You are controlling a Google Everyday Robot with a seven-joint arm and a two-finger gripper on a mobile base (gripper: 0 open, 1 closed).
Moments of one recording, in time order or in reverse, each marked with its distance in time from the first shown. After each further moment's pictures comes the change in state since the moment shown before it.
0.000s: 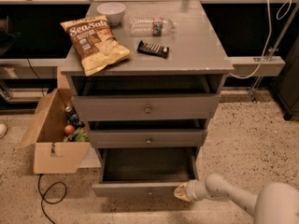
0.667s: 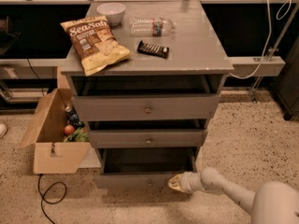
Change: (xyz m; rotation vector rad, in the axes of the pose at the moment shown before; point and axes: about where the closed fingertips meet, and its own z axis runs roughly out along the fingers) arm -0.039 -0.038 0.009 0.072 -0.065 -0.052
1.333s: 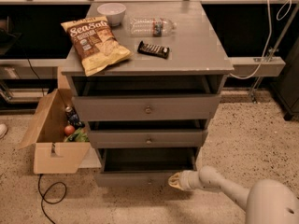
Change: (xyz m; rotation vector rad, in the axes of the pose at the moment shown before) arm 0.007 -0.012 0.012 0.010 0.022 -0.054
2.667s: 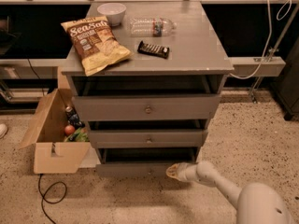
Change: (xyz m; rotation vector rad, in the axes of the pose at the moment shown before) arm -0.005 -0.062 0.023 0.132 -0.044 -0.082
